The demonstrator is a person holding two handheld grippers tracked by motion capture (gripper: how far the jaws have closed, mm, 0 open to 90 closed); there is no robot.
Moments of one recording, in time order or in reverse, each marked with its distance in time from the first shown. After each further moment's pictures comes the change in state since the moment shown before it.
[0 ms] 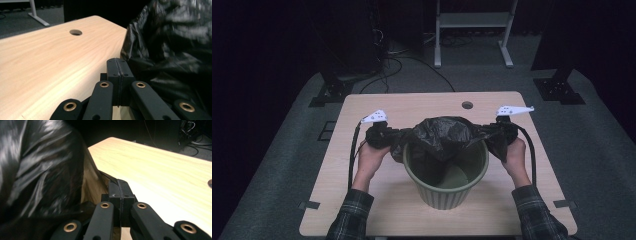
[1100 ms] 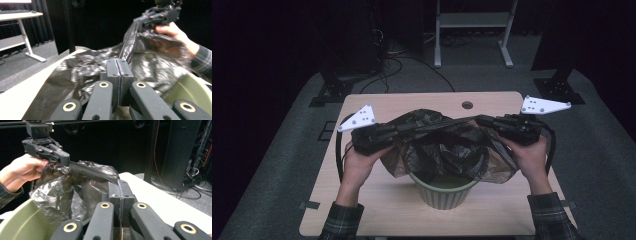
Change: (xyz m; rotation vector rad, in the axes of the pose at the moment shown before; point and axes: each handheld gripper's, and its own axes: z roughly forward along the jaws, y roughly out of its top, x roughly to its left) left arm -0.077 0.063 -0.061 -0.162 -0.045 0.213; right arm 0.068 0.054 -0.071 -0.192 0.073 -0.191
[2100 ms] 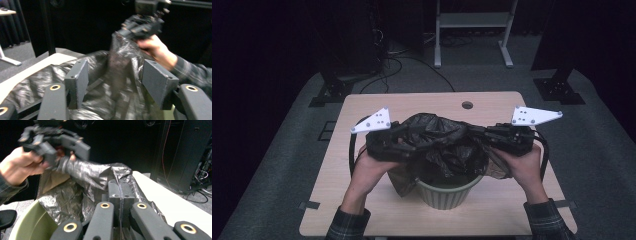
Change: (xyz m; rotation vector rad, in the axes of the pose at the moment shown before) left arm -0.047 0.009 0.016 -0.006 -0.152 -0.002; right arm 0.033 -0.001 0.008 0.021 0.049 -0.066
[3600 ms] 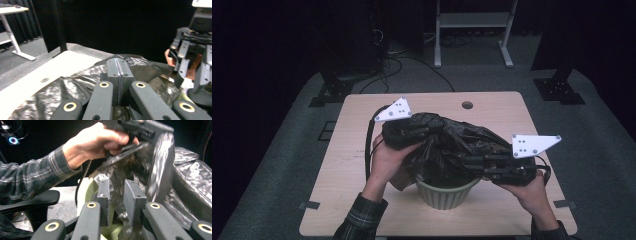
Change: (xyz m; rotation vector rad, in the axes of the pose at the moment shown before) left arm 0.020 0.023 0.039 0.060 0.104 0.014; right arm 0.046 -0.026 -0.012 0.049 0.221 -0.018
